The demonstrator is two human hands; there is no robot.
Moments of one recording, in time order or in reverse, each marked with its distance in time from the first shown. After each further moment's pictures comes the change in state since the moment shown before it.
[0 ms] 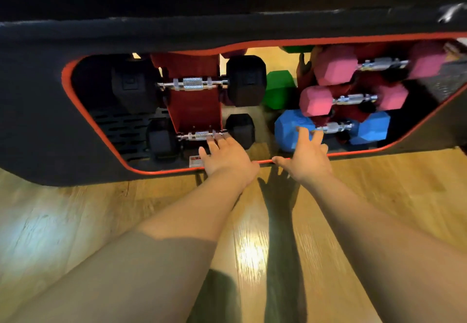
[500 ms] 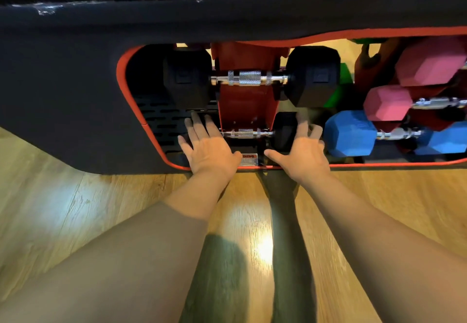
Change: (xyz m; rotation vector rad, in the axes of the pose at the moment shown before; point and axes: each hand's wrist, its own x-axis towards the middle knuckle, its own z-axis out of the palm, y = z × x) left_hand 0.052 -0.120 0.003 0.015 0.286 -0.194; right_hand 0.017 -0.095 0.062 0.073 -0.021 -0.110
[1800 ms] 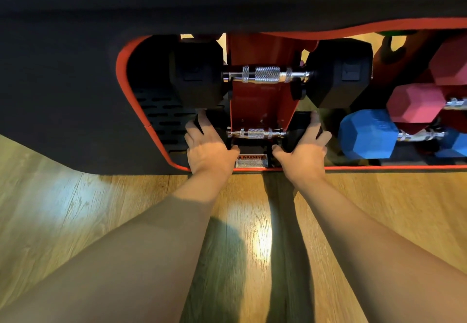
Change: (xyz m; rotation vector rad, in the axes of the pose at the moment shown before) left_hand 0.030 -0.019 0.026 -0.348 0.101 -0.079; right_hand 0.014 -0.014 0.042 0.304 0.146 0.096
